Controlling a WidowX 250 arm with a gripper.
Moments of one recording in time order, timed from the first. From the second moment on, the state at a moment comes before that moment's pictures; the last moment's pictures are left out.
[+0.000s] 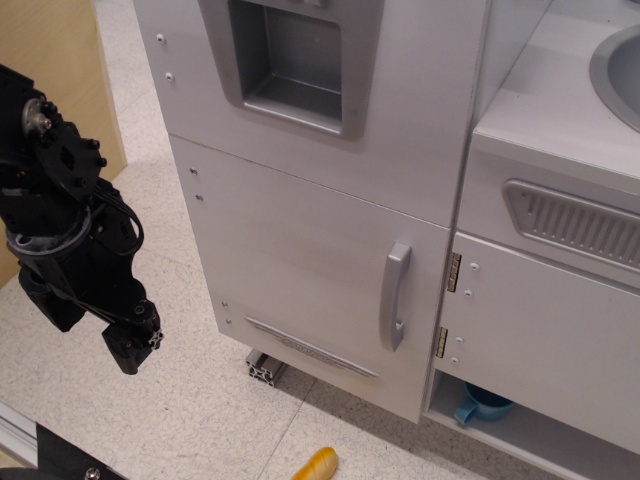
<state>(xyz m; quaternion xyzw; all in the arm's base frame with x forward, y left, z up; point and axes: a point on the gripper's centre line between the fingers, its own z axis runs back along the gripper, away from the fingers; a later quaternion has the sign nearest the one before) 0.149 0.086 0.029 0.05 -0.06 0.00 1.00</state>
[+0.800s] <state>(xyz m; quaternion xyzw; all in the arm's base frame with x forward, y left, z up) 0.180 0.026 0.024 0.01 -0.06 0.02 1.00</state>
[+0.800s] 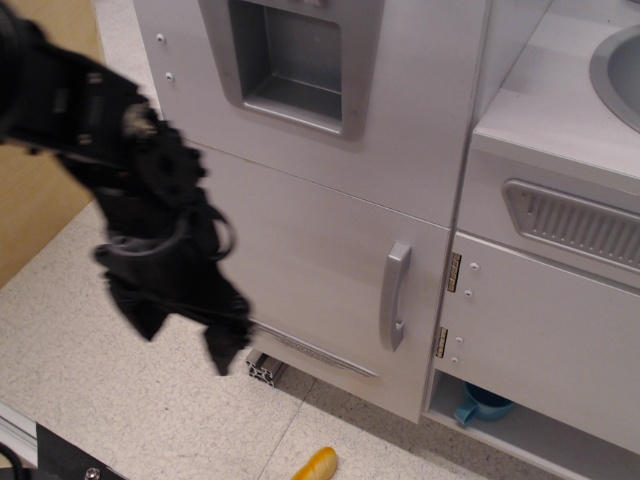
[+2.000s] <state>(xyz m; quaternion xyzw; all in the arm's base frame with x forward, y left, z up) 0.304 -0.040 -0.044 -0.01 -0.15 0.04 0.99</state>
